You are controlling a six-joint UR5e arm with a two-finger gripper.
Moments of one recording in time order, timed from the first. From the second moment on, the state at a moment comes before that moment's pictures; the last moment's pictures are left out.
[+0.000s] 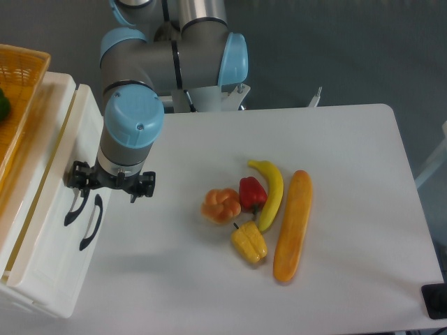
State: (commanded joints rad) arm 2.19 -1.89 -1.49 -1.39 1.23 0.14
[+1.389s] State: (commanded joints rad) arm 2.36 -1.89 -1.49 -1.39 1.23 0.14
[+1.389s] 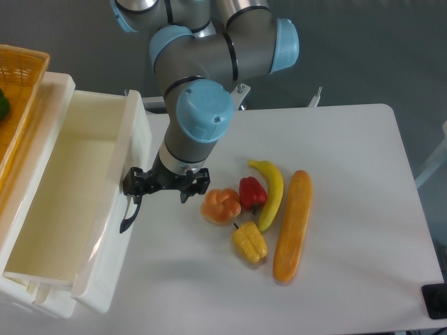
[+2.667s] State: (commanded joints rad) arm 2.41 -1.88 -1.50 -1.40 1.25 0.25
